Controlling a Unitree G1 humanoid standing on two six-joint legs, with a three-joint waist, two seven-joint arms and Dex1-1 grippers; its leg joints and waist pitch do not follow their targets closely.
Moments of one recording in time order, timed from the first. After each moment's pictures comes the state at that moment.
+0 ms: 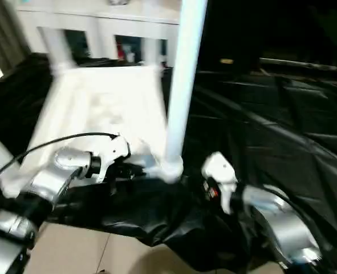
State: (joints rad) left arm -0.57 0.32 -0.28 0.60 0.00 0.14 -1.03; right arm -0.15 -0.50 0.16 0.01 0.23 0.29 0.84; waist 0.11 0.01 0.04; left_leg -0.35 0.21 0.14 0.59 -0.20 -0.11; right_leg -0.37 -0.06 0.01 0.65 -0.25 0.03
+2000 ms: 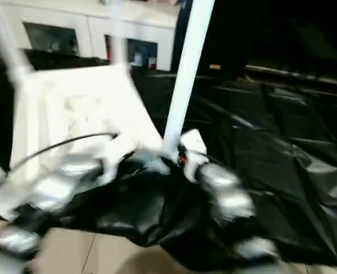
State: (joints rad) left arm -0.59 0.13 -0.27 0.52 0.07 0.42 -0.67; right arm -0.53 -0.05 0.07 0.69 0.10 0.09 0.24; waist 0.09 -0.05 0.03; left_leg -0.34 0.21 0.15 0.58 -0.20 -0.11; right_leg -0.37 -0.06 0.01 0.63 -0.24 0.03
